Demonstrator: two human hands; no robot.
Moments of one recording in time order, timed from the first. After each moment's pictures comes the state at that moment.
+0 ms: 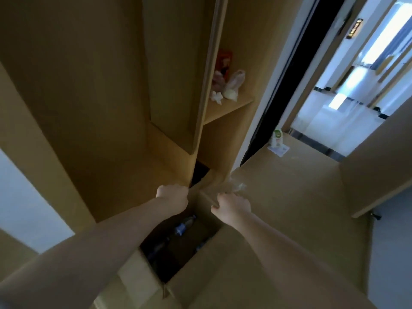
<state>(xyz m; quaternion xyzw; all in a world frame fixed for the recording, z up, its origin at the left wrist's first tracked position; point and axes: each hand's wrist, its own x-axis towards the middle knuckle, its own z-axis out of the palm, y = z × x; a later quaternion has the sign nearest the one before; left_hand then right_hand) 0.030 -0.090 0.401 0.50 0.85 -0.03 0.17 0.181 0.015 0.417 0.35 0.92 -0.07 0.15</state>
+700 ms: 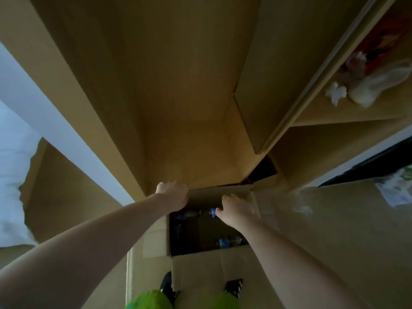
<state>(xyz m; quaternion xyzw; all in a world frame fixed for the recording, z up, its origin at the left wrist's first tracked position) -0.020 -0.092 0.320 0.20 0.94 -0.04 0.27 0.044 0.086 0.314 0.06 0.95 -0.05 0.31</state>
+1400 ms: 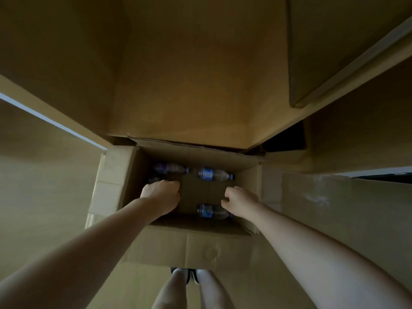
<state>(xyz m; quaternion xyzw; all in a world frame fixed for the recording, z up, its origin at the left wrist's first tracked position) -0.004 0.026 0.070 0.01 0.91 0.09 0.40 -0.010 0.243 0.041 -0.03 0.88 -0.07 0.47</state>
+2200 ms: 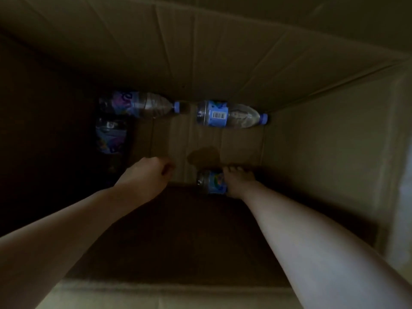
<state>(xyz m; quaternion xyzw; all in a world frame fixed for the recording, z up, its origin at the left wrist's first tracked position) 0.021 0.049 -0.287 -0.05 0.85 0.19 0.48 0.037 0.273 -0.391 -0.09 0.80 0.01 0.60</state>
